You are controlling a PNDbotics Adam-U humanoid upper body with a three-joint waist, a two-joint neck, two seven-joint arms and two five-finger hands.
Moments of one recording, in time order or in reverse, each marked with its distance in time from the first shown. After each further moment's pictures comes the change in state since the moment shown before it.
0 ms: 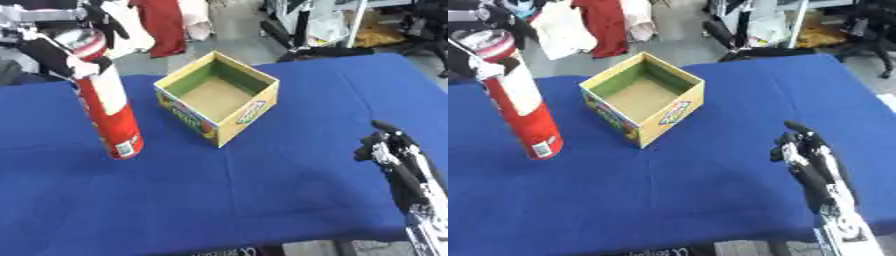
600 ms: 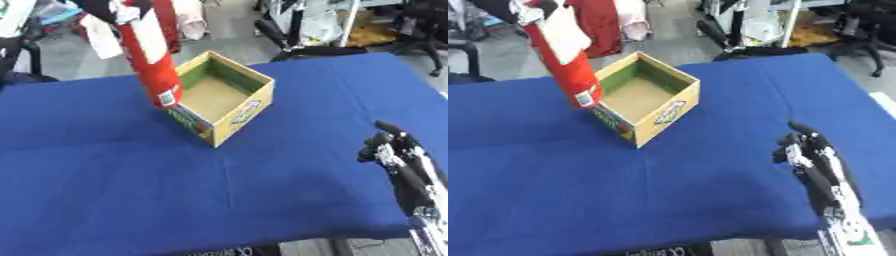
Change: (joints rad) left arm -0.197 -0.208 0.109 0.227 -0.174 -0.041 0.111; right arm -0.035 0.013 0.025 0.000 -0.012 0.006 0.025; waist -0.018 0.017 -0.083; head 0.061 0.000
